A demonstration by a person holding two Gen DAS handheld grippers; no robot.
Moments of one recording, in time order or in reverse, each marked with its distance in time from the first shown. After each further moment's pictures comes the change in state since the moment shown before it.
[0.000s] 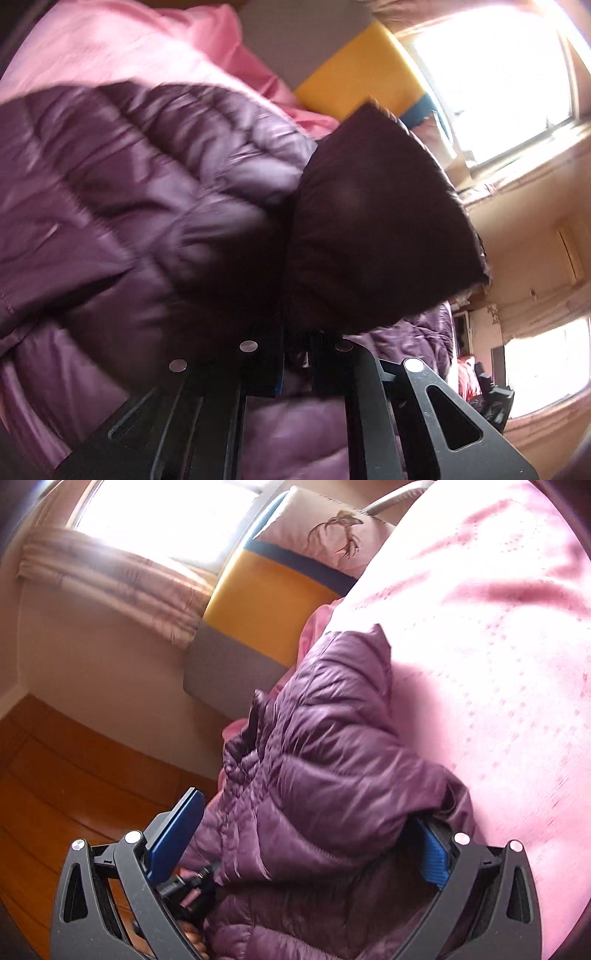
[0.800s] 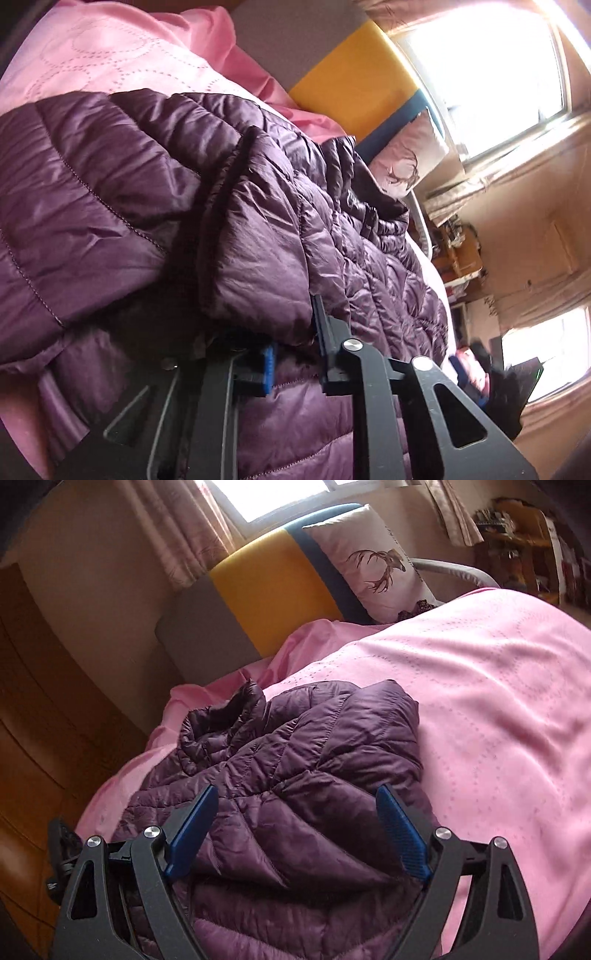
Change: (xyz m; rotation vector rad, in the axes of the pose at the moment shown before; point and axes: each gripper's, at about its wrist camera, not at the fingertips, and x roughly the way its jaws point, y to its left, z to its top) left arm -0.016 0.006 0.003 0.059 0.016 -0.016; right arm 0.036 0.092 0.002 -0.472 0.035 -0.370
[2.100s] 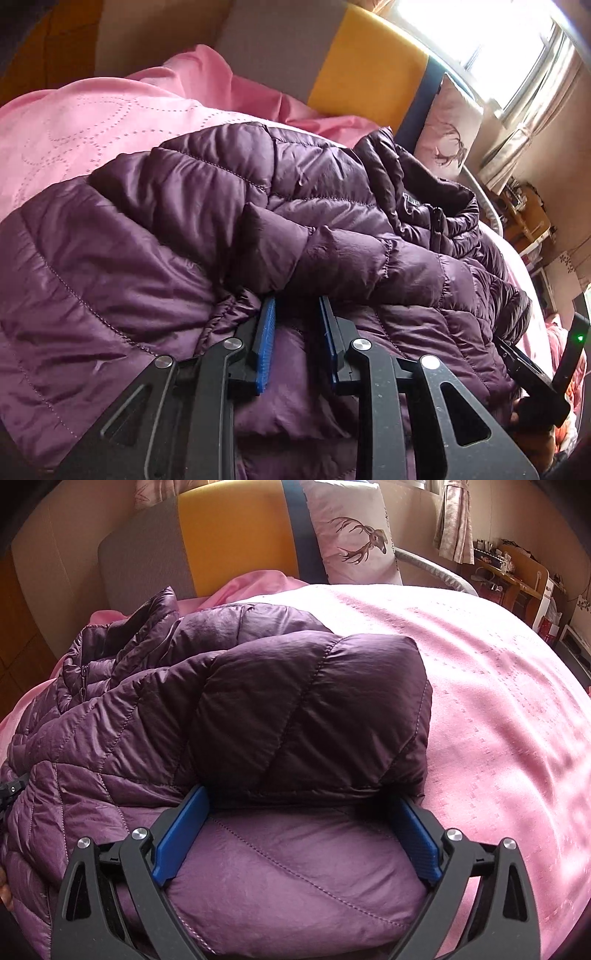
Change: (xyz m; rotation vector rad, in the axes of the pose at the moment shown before) left arm 0.062 -0.017 0.031 0.237 -0.072 0.296; right arm 0.090 -0.015 -0.029 -0.182 0.135 -0.341
